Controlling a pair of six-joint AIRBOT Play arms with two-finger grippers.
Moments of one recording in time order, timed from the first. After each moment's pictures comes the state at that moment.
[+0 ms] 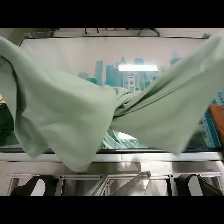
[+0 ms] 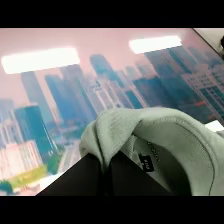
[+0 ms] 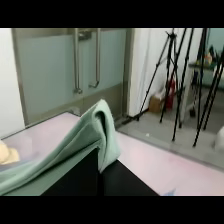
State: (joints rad) left arm 0.38 -0.74 1.50 -2.44 1.54 1.88; right arm -0.60 -0.64 1.18 -0.06 1.28 0.58
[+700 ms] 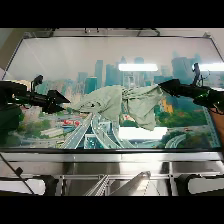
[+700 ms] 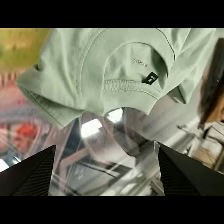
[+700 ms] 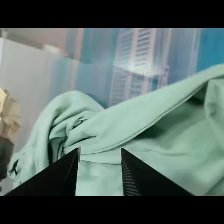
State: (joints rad) left arm 0.30 -1.62 1.16 -2.45 1.45 2.00; right arm -0.30 -1.64 1.04 -0.15 1.05 0.63
